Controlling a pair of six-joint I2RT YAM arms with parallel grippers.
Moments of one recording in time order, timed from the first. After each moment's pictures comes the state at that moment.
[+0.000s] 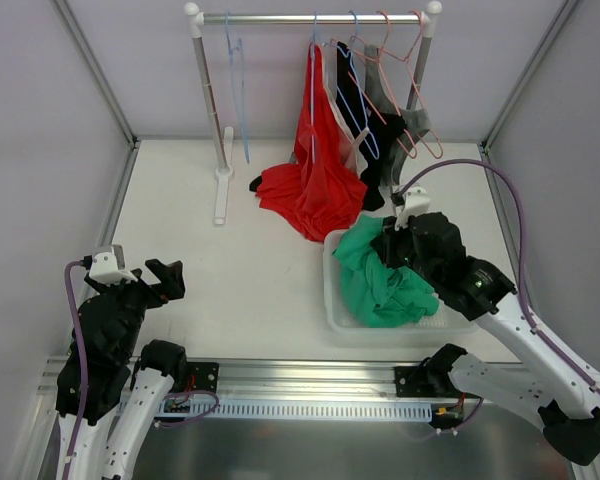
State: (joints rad) left arm -0.23 0.14 0.76 -0.81 -0.24 -0.33; right arm 0.72 0.87 1.01 -0.63 0.25 0.21
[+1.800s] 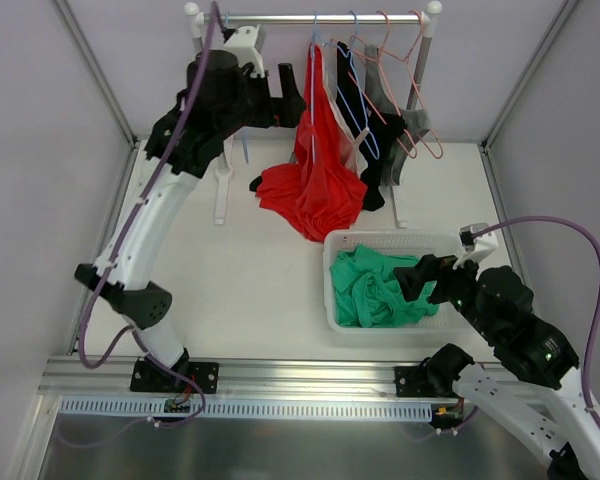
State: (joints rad) left arm -0.54 1.67 2.21 -0.75 -0.03 -0.30; right arm 0.70 0.41 0.89 -0.79 0.26 0.38
